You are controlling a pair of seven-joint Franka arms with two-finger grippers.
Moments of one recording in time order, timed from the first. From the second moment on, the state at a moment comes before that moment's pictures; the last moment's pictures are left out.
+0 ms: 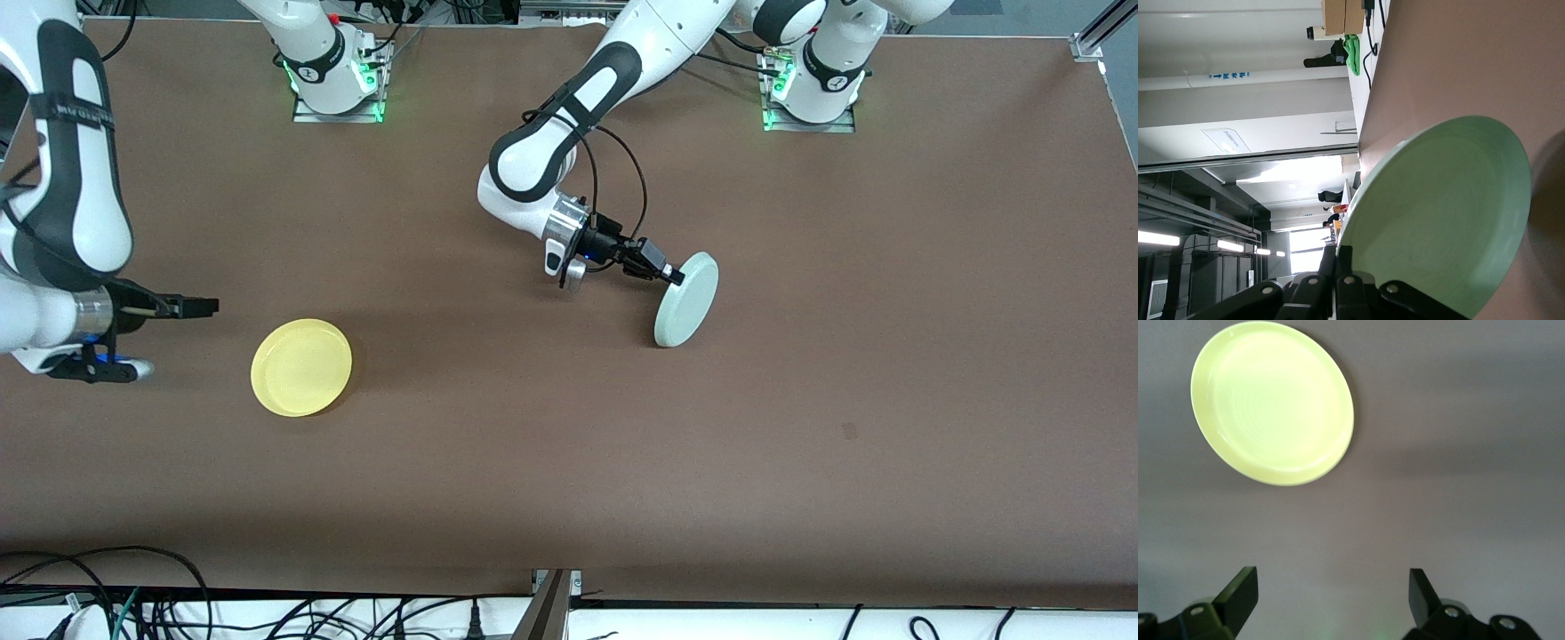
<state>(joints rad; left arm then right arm) -0.99 0.98 -0.05 -1.26 1.08 1.20 -0.74 -0.04 0.52 -0.09 -1.49 0.08 1.63 -0.06</state>
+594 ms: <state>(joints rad) -0.96 0.98 -0.04 -1.03 0.58 1.44 -0.76 -0.08 0.67 -0.09 -1.61 0.16 2.00 -0.09</state>
